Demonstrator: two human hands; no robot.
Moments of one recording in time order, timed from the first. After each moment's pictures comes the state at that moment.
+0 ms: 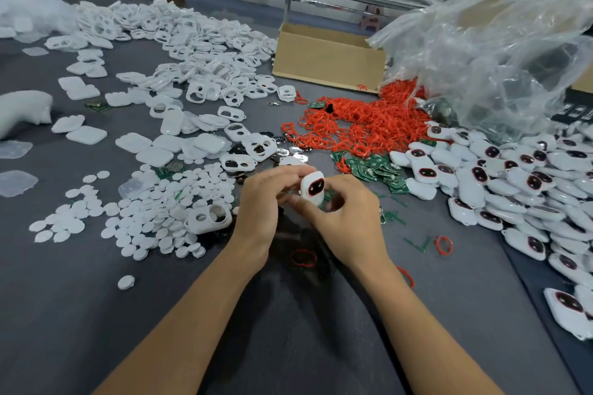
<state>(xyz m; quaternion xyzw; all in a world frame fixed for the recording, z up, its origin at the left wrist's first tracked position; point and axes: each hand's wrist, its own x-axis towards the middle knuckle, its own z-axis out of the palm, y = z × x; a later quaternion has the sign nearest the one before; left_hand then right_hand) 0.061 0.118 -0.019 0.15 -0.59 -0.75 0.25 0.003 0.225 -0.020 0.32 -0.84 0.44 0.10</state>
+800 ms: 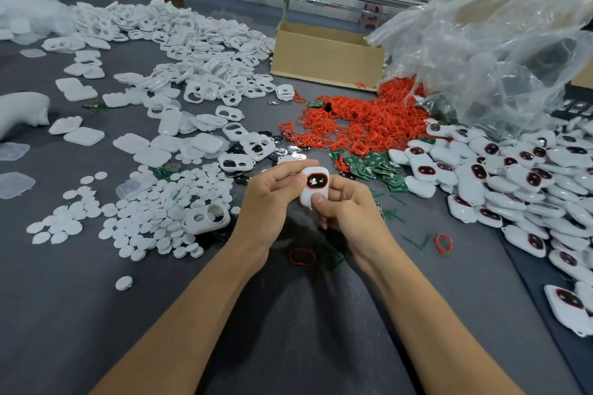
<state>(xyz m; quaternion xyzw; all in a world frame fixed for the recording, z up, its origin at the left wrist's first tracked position) 0.061 0.121 -0.026 0.11 -0.62 -0.74 0.23 0.000 0.230 -0.011 0.22 -0.69 0.66 -0.22</state>
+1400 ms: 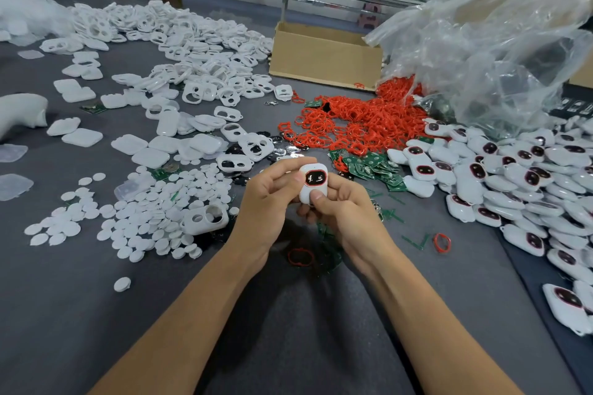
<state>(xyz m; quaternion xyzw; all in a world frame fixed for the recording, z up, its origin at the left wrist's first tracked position) 0.063 0.122 -0.026 0.07 -0.60 -0.76 0.24 -0.001 0.229 -0.013 0.24 -0.63 0.69 -0.25</state>
